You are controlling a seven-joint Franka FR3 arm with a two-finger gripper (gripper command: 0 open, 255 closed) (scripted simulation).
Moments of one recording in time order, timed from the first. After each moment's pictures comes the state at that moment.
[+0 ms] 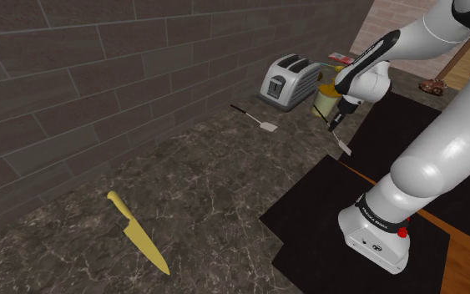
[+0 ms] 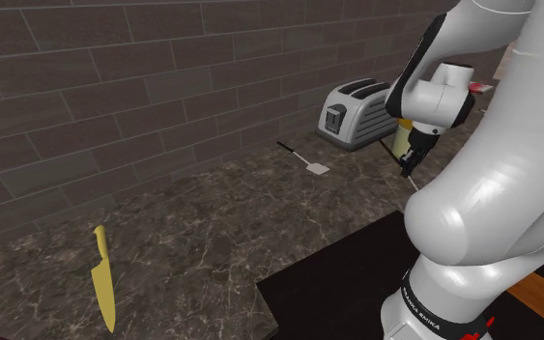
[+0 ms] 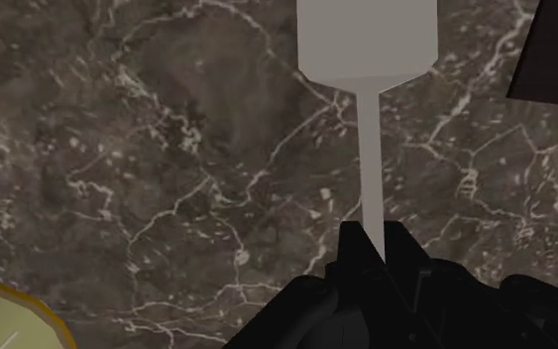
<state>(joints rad) -0.26 0.10 -0.55 -2.57 0.24 2.68 -1.12</state>
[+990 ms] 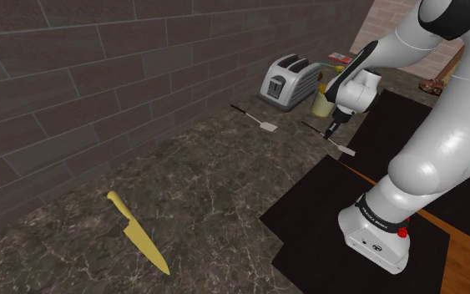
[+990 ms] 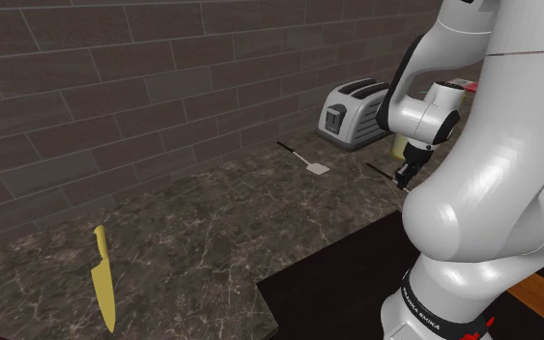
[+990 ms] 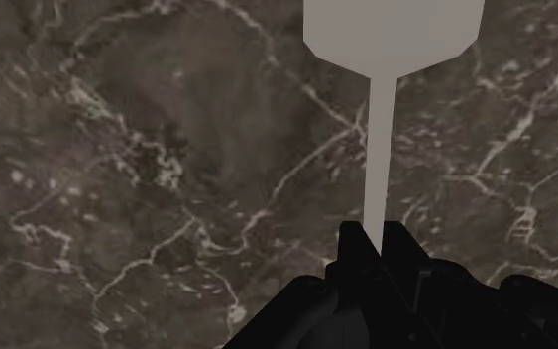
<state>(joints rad) -0.33 0.26 -0.44 -2.55 0.47 2.79 -1.30</state>
